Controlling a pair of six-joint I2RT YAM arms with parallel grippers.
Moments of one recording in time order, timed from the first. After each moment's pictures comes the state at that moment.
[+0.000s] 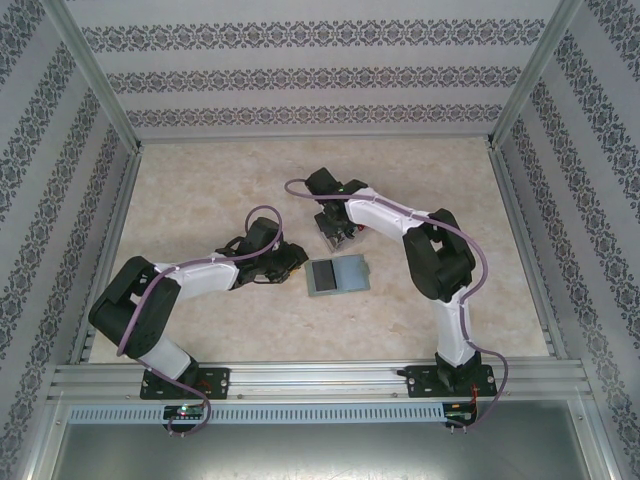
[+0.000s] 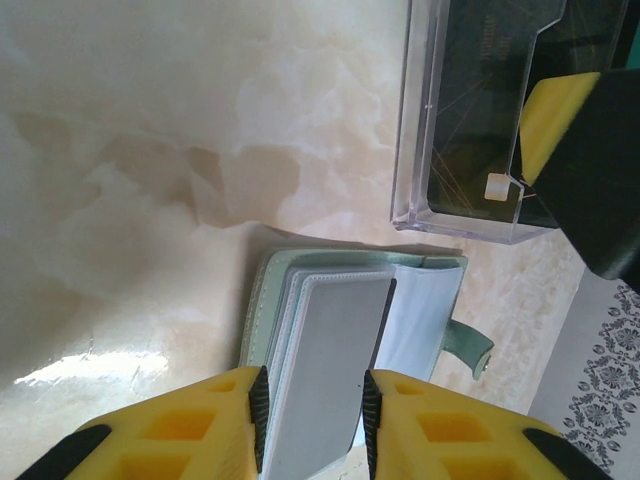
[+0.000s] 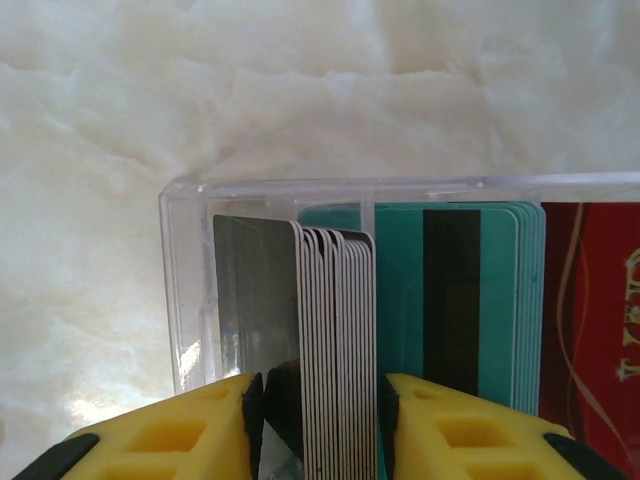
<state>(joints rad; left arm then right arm) -0.55 1.57 0.73 0.03 0.29 -1.21 0.63 2.08 1.61 -0.77 0.23 0.17</state>
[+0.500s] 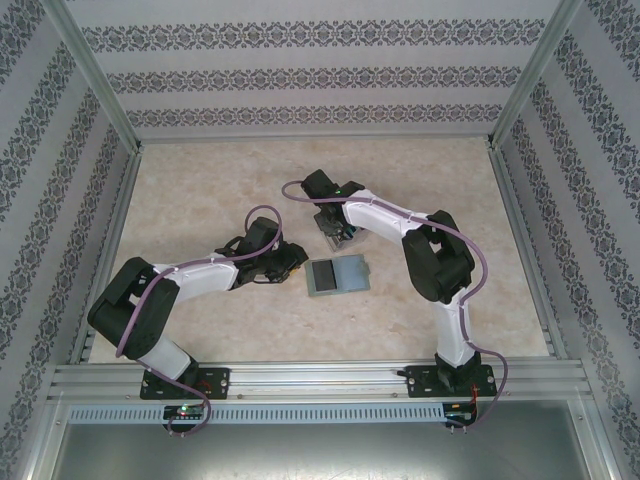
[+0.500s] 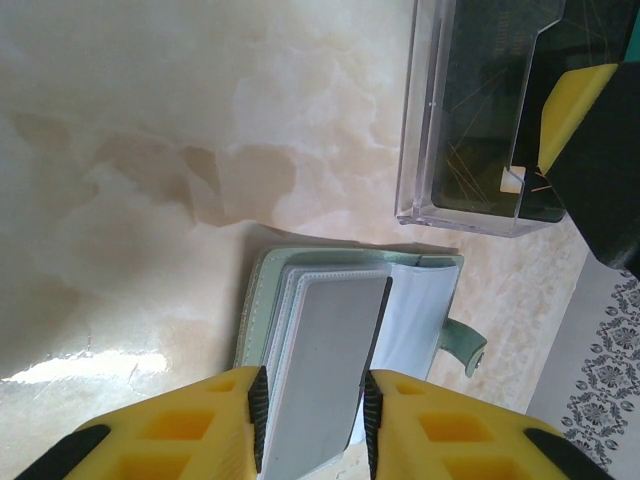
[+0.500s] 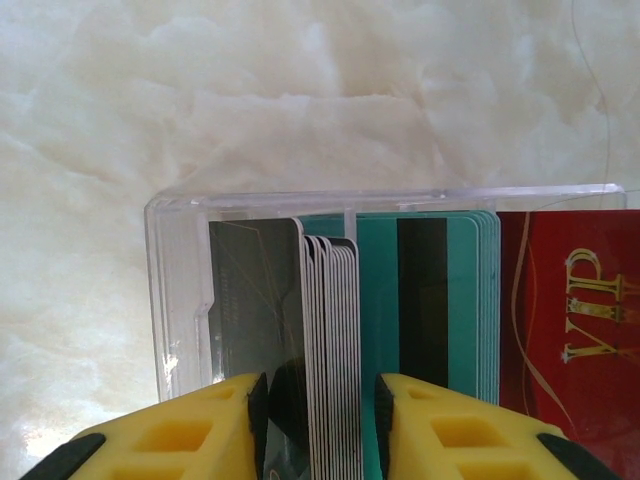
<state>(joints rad) -0.55 1.57 0.73 0.02 0.29 -1.21 0.64 2.07 1.61 -0.77 0.32 0.17</state>
